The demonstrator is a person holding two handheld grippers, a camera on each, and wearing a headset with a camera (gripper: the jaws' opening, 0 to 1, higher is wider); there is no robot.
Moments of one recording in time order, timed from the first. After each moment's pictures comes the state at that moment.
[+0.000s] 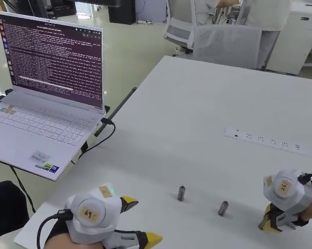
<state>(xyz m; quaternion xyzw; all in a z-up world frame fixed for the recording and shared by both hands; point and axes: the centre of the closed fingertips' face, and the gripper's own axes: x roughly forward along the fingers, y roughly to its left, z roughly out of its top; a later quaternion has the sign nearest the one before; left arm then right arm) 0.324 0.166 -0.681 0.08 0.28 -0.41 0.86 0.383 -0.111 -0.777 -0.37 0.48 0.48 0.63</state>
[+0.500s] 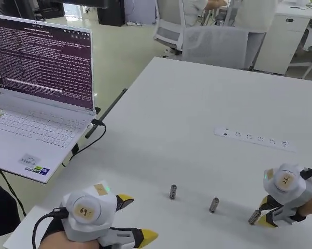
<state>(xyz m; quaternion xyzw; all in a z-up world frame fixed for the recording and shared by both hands) 0.327 0.159 -0.676 0.09 0.28 -0.42 0.86 0.373 -0.119 -0.754 -0.34 0.47 0.46 0.68</state>
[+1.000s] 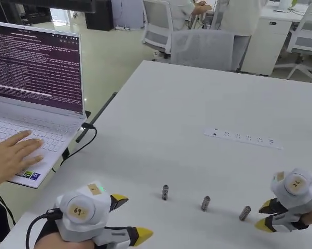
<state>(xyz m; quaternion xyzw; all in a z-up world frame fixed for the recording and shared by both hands) 0.328 0.156 -0.673 0.09 0.27 -0.42 0.86 0.355 -0.126 -0.739 -0.23 0.45 0.40 0.77</state>
